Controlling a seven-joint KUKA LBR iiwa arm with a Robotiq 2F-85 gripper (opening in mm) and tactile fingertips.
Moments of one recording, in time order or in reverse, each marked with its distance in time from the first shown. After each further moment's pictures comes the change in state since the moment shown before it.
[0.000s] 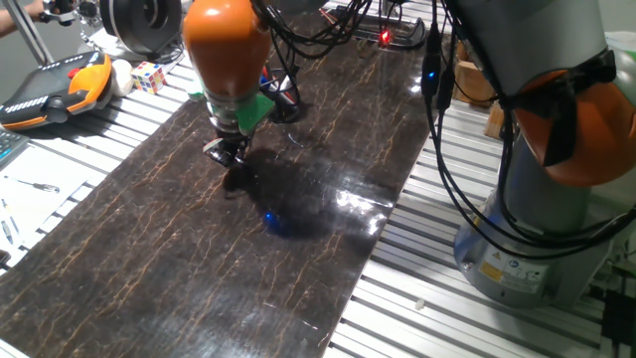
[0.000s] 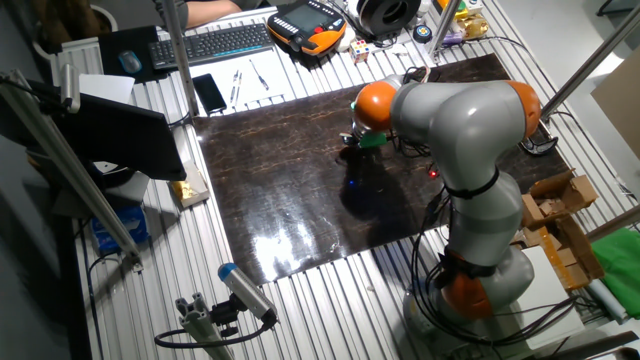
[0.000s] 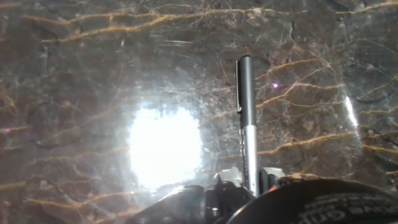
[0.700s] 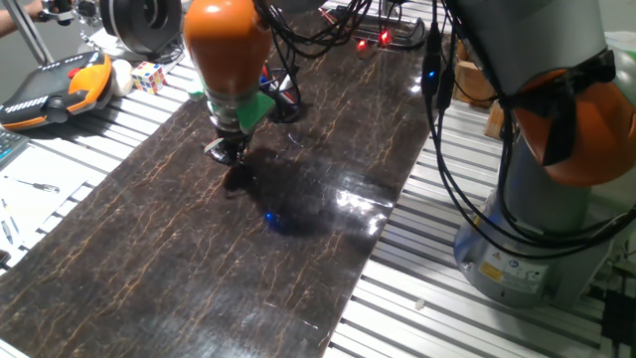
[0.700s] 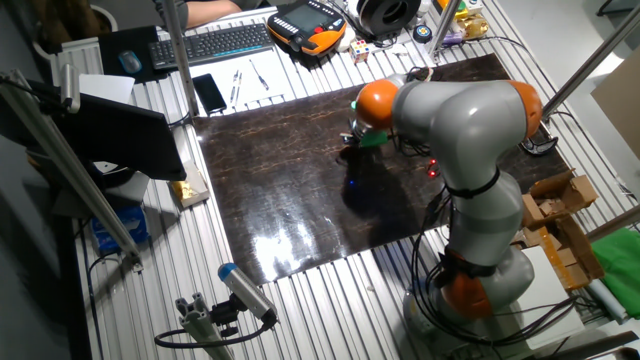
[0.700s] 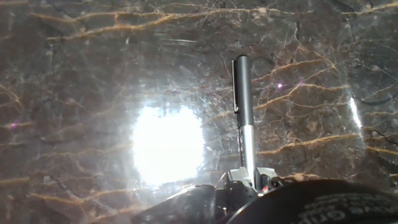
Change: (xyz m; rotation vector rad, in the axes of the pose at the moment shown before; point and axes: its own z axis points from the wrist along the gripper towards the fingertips) arm -0.002 0.002 -0.005 -0.024 0.019 -0.022
